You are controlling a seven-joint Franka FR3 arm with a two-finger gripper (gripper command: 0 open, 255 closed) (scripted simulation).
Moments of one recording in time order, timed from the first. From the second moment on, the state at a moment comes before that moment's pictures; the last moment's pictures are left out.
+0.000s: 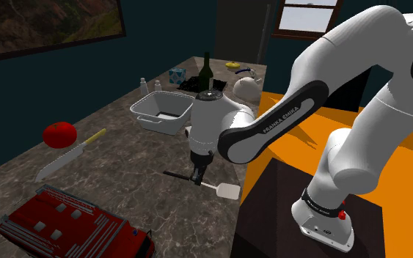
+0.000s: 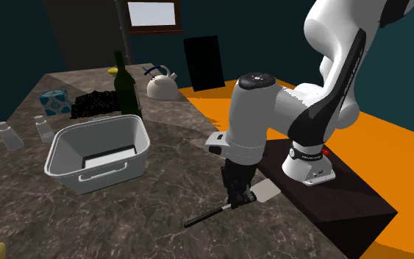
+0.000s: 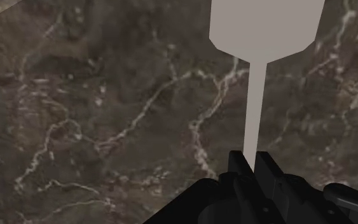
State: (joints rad) arm 0.19 -0.16 0.42 -2.52 0.07 2.43 0.24
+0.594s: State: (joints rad) arm 0.19 -0.22 0.41 -2.48 0.10 2.34 0.22
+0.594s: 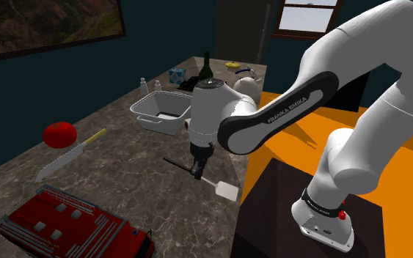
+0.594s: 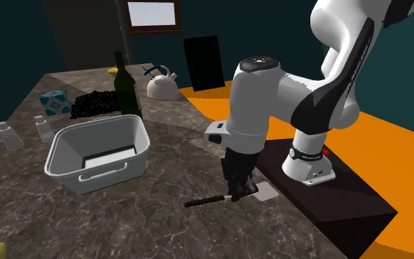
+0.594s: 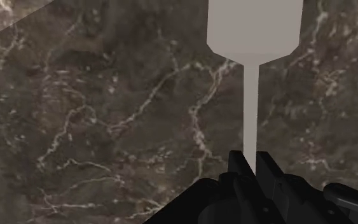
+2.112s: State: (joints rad) arm 0.20 -0.36 0.37 -2.28 0.12 2.01 0.18
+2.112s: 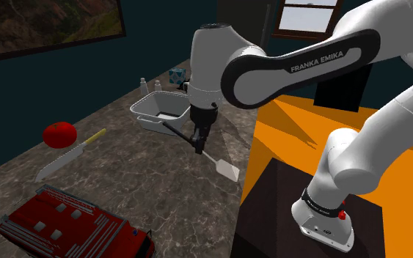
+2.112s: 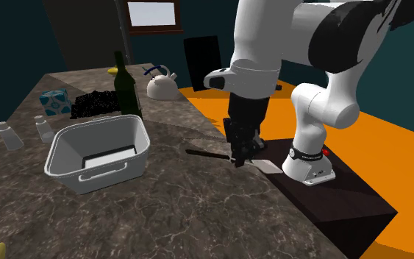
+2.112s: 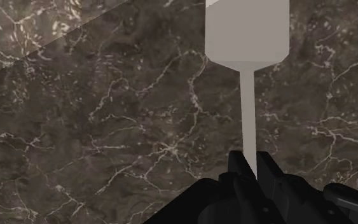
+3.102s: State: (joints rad) arm 0.19 -0.37 0.35 -2.10 0.11 1.81 0.18
